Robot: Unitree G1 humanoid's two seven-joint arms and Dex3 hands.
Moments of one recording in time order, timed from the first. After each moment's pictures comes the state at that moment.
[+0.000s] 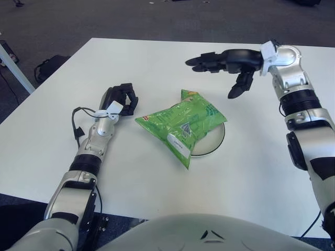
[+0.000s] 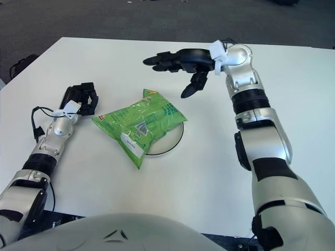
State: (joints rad) left arm -0.36 0.33 -0.06 0.64 0.29 -0.48 0.20; right arm -1.01 -0.53 0.20 0.69 0.12 -0.22 1.22
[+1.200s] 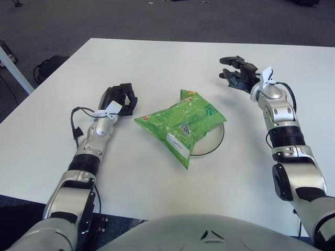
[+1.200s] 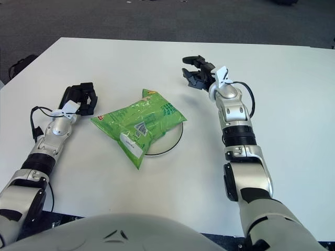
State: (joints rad) left arm -0.36 0.35 -0.06 0.65 0.28 -0.48 0.18; right arm -0.64 -0.32 -0.08 0.48 0.04 0.17 0.26
